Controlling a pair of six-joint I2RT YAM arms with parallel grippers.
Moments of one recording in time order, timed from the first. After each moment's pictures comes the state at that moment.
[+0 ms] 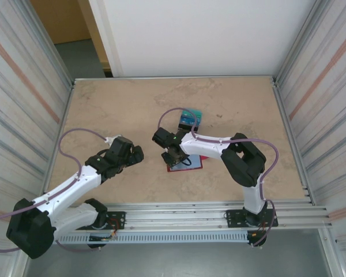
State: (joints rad) left arm -0.58 1.01 0.59 -0.53 -0.28 -0.79; right arm 0.95 1.95 1.36 -0.77 0.15 0.39
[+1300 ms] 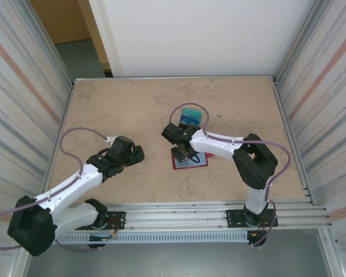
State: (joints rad) left arm -0.58 1.05 0.60 -0.52 -0.28 -0.78; right arm 0.88 1.85 1.28 -0.80 0.21 0.42
